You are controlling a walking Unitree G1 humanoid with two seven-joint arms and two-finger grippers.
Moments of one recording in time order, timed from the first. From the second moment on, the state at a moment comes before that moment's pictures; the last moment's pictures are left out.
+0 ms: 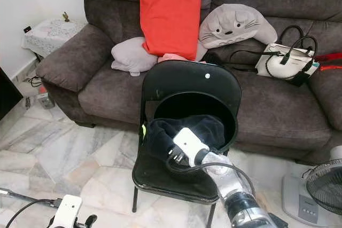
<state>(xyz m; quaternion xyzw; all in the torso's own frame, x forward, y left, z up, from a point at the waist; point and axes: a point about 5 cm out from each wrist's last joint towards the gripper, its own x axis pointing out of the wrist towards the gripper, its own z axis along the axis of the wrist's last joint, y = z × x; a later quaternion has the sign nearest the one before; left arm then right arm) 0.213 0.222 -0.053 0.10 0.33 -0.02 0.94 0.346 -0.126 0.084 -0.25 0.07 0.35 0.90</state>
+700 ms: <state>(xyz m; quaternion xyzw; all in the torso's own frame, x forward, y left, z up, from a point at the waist) 0.212 0.222 -0.053 0.10 0.33 -0.02 0.94 0.346 -0.125 0.085 -0.26 0.06 0.35 0.90</state>
